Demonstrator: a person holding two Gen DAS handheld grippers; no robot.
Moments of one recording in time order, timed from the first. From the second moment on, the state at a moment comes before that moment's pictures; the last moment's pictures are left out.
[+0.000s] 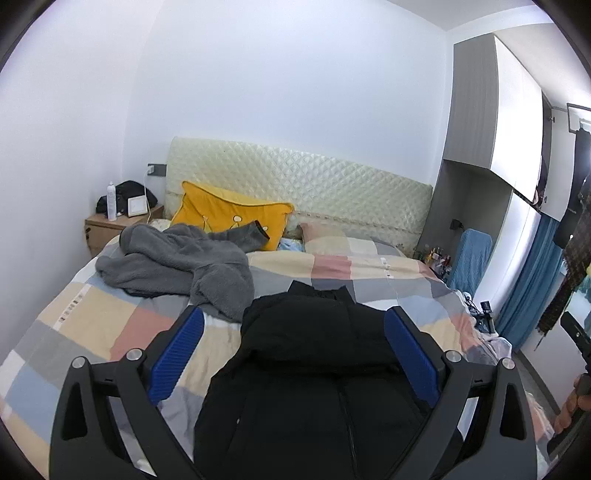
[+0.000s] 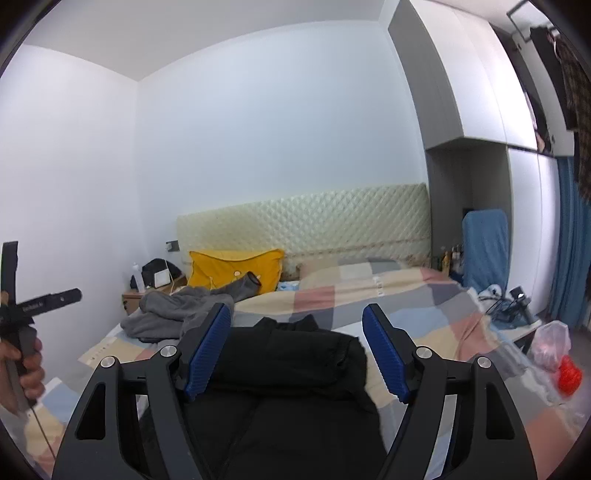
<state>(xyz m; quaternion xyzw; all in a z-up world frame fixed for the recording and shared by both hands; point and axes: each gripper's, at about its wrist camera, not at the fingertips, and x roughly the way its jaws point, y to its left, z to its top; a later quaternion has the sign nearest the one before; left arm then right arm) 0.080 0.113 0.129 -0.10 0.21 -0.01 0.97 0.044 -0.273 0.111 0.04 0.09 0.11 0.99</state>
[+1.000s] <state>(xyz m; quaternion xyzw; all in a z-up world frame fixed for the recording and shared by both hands) 0.067 0.268 -0.120 -0.32 0.44 -0.06 0.84 0.112 -0.395 -0.160 0.21 0.45 0.18 0.85</state>
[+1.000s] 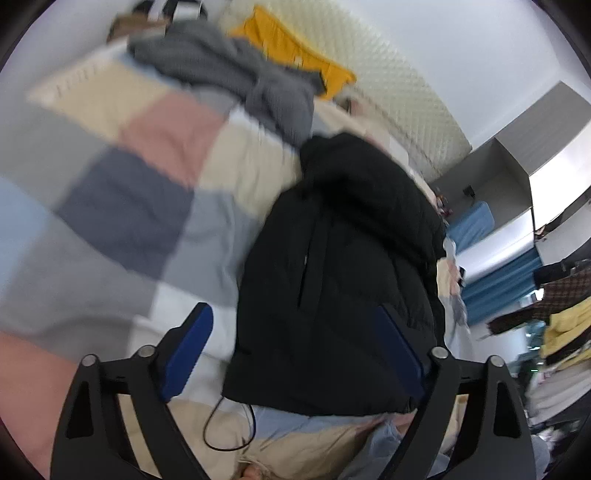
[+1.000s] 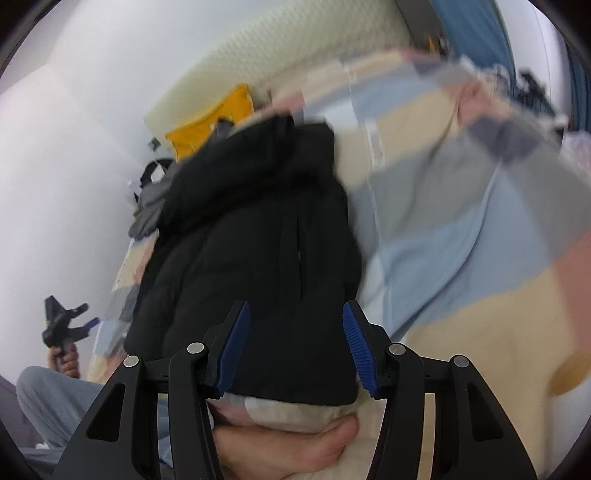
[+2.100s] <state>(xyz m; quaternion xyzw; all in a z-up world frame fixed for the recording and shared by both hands) 0.087 0.247 -0.244 -0.43 0.53 -0.15 0.72 0.144 -0.363 -0.234 0.24 0.51 0.30 0.77</state>
